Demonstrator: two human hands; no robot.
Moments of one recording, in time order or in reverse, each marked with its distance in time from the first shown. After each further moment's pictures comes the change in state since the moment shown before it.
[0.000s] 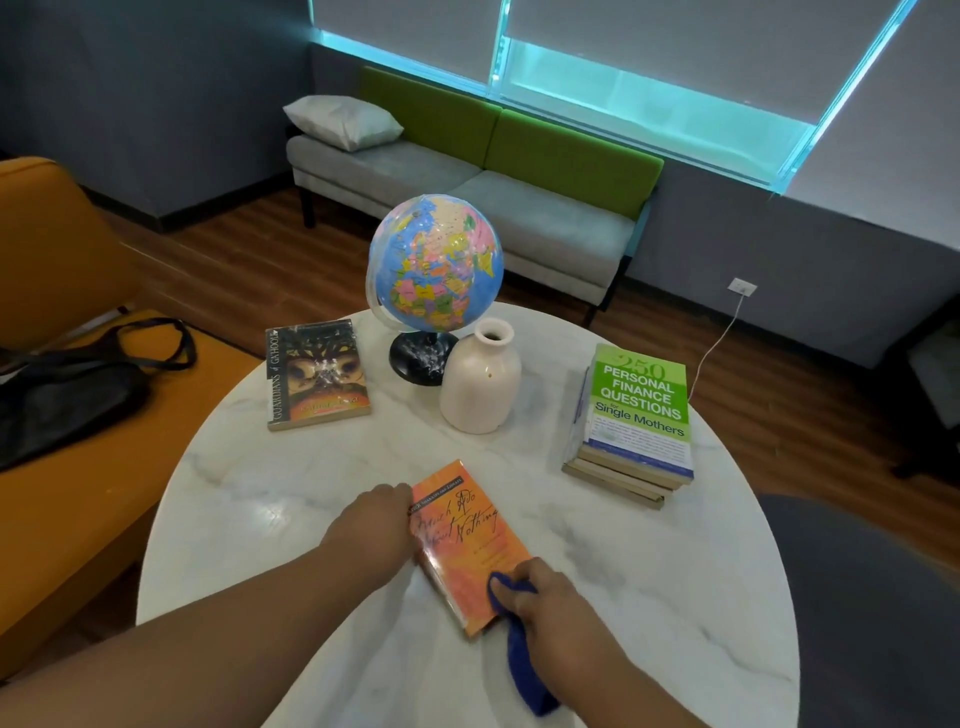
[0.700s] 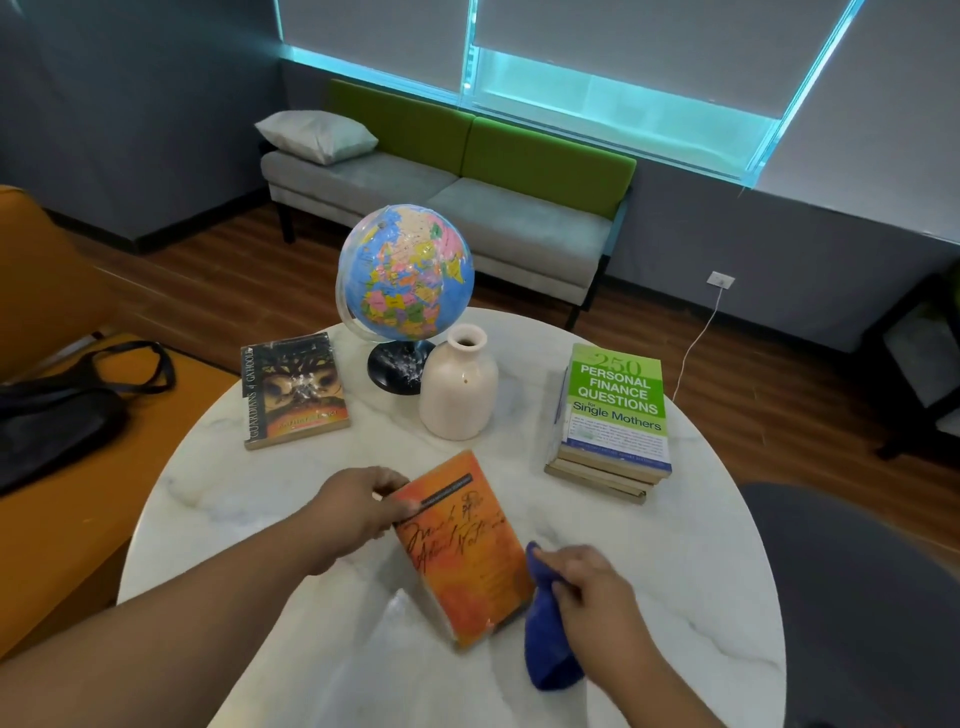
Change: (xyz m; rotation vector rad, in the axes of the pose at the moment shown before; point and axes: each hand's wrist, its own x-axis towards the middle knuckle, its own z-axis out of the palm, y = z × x) left_hand -0.008 0.013 -0.050 -0.727 -0.132 -0.061; right_hand -0.021 0.010 -0.038 0.393 0.261 0.184
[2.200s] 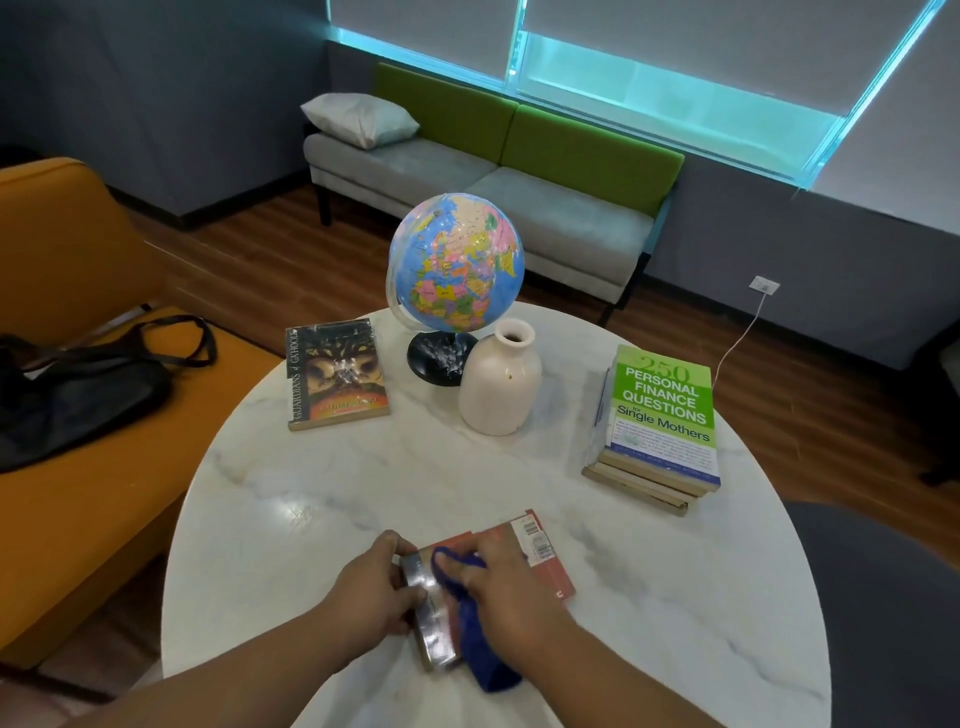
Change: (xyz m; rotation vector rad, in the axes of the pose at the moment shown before) left_hand -0.036 -0.072 0.029 -0.104 0.003 -0.167; right_hand 0.024 -0.039 0.089 -0.497 -0.234 -0.583
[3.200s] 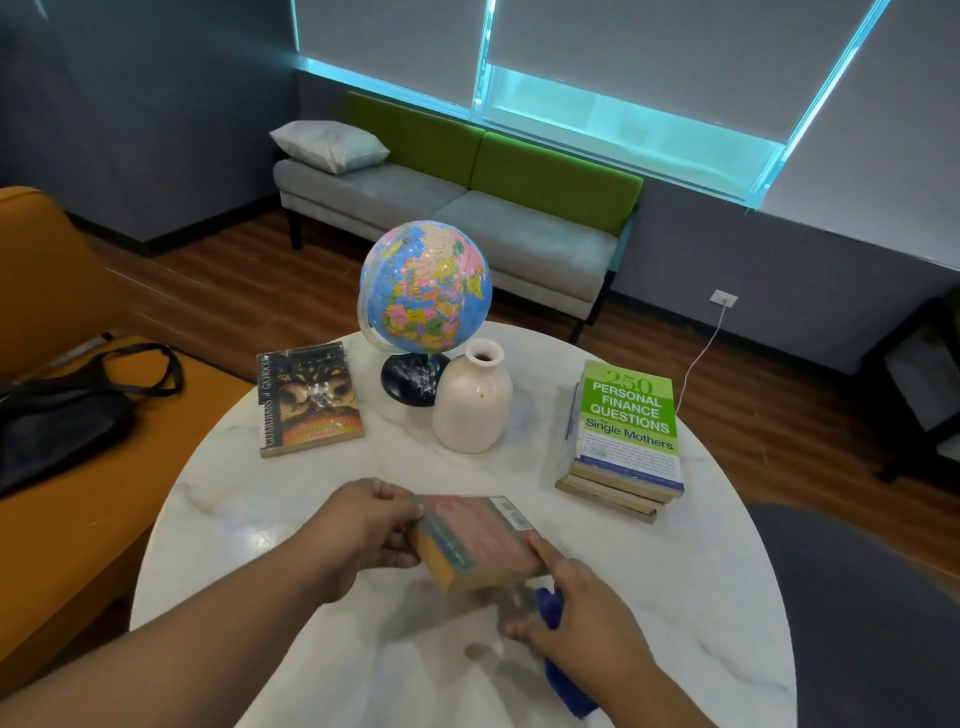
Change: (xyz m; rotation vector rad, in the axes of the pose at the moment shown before) left_hand -0.010 0.094 -0.029 -0.308 -0.017 0.002; right_hand -0.051 0.030 -0.062 0.170 -0.070 0.526
